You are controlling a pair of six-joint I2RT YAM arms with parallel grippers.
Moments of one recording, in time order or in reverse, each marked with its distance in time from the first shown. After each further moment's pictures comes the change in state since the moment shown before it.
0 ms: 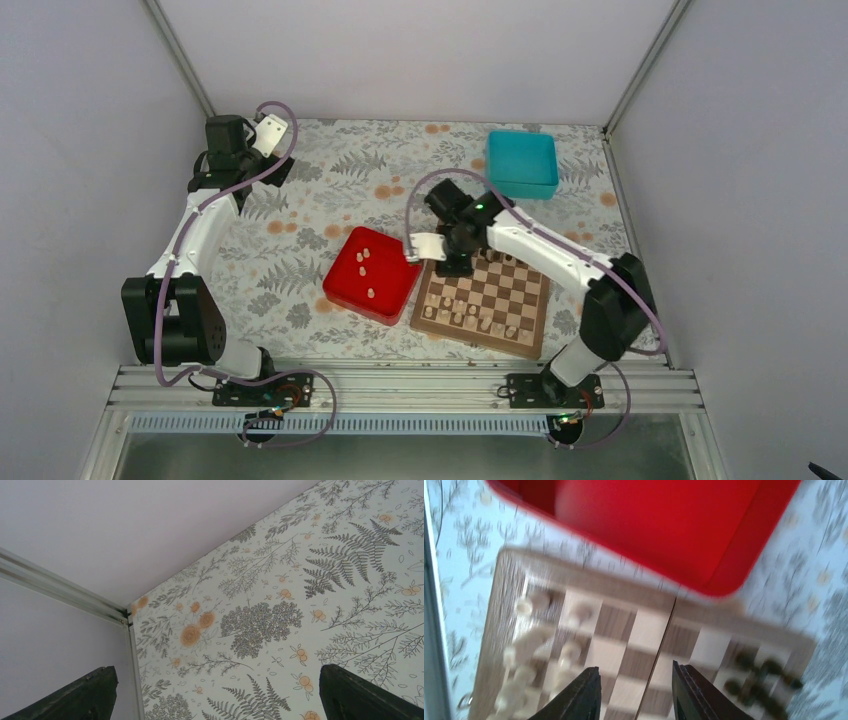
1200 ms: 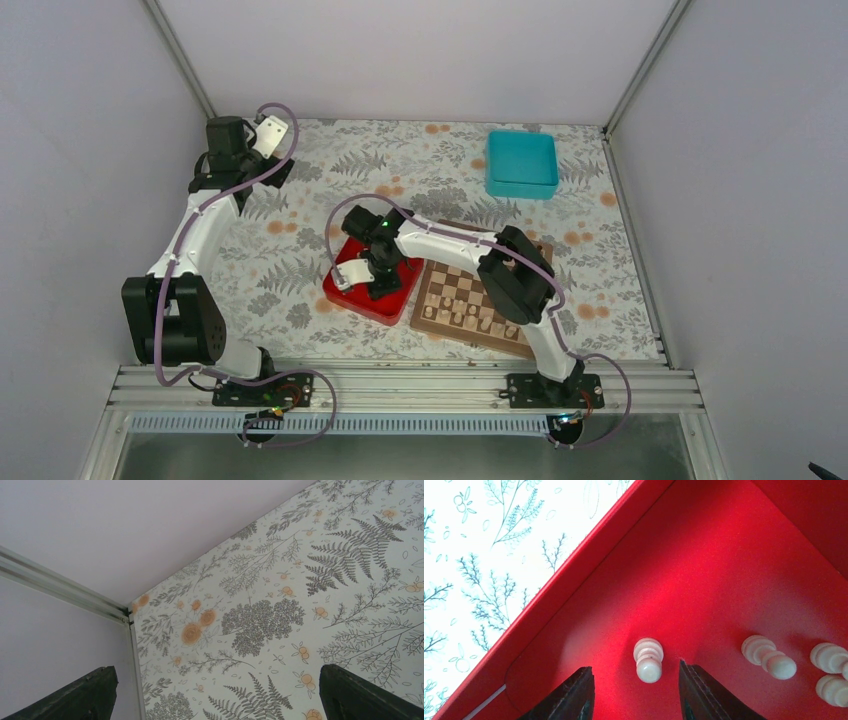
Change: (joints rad) left arm 0.000 0.000 -0.008 0.009 -0.006 0.008; right arm 0.265 0.563 0.404 0.101 -0.110 -0.049
